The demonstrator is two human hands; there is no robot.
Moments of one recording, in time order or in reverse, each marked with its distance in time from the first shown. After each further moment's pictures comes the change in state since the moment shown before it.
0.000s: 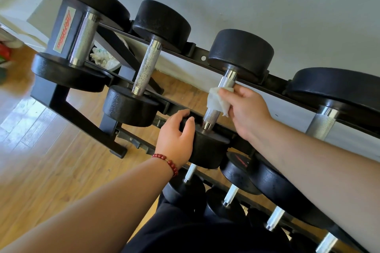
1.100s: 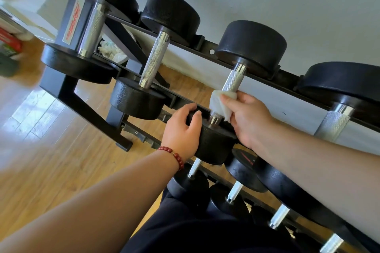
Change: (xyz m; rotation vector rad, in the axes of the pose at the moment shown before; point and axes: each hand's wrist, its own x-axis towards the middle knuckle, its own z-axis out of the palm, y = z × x) left_hand 0.000 0.000 0.000 0.009 -0.010 0.011; right_hand -0.018 0.010 0.008 0.059 -0.054 0.137
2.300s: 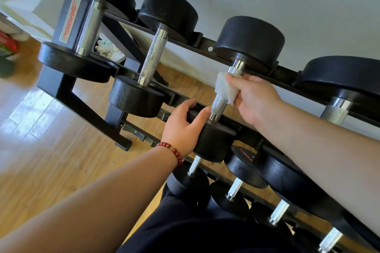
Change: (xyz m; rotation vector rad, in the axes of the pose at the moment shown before) left_hand 0.002 -0.002 -0.002 -0.009 -0.054 0.020; right_hand 0.006 -0.031 0.003 0.092 0.116 -0.028
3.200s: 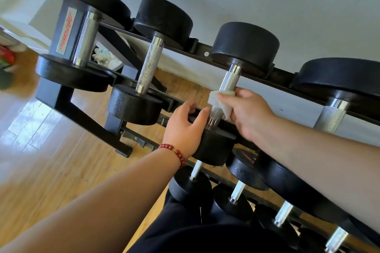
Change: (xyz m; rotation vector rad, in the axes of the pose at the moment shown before) left_hand 0.010 0.006 0.002 0.032 0.024 0.032; right_hand -0.004 0.020 -0.002 -0.170 -0.038 -0.002
